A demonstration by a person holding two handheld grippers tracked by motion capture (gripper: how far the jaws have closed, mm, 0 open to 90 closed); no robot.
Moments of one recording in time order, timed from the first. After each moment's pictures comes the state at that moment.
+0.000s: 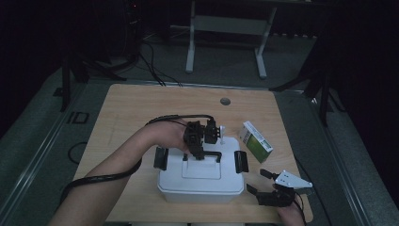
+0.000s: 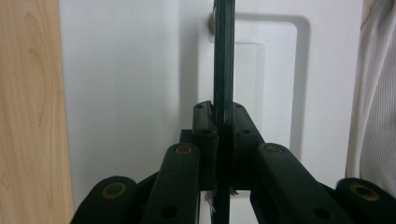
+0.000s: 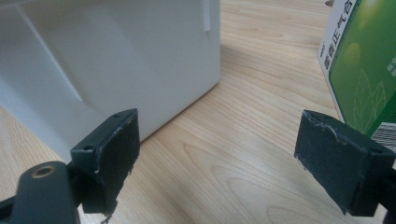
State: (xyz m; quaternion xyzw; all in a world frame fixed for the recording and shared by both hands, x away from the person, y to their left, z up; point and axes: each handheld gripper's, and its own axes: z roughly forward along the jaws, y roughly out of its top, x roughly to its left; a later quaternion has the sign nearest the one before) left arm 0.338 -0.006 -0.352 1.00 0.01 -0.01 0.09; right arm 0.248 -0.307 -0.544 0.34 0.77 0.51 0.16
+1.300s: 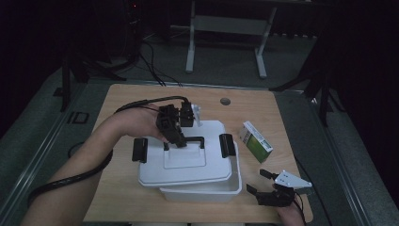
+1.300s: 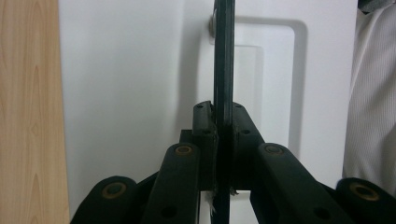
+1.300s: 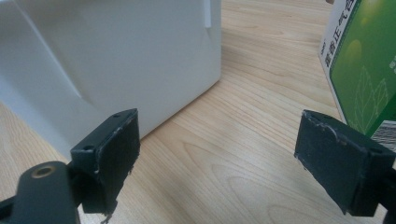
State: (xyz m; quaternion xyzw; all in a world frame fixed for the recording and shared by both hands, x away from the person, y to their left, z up) left arm 0.335 0.062 -0.300 0.99 0.06 0.00 0.12; right arm 0.248 -0.306 -0.545 0.35 0.78 0.50 0.16
